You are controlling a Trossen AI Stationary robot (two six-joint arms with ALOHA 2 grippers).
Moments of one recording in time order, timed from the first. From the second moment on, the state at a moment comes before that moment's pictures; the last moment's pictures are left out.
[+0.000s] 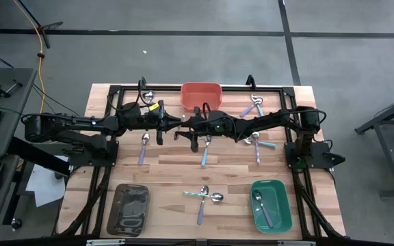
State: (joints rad) left arm 0.28 1.14 0.45 0.66 0.21 -0.15; right arm -0.10 1.88 1.11 0.65 -0.06 -0.04
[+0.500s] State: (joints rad) left arm 0.28 1.09 0.45 0.62 0.20 -0.09; right arm -0.10 1.87 1.11 0.59 -0.01 -0.04
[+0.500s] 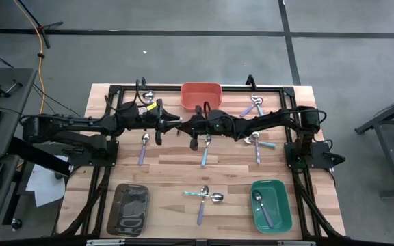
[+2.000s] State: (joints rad) left arm 0.33 0.91 0.21 0.65 0.08 -0.04; right arm -0.56 2.47 2.31 -1.16 -0.01 -0.33
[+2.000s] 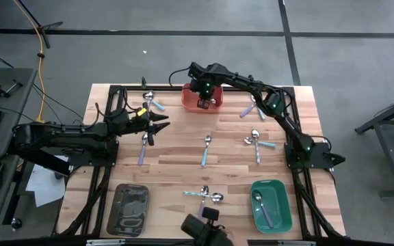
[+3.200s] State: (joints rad) left arm 0.33 0.91 0.21 0.65 0.08 -0.04; right arm -0.56 2.50 2.31 -1.12 -0.03 -0.31
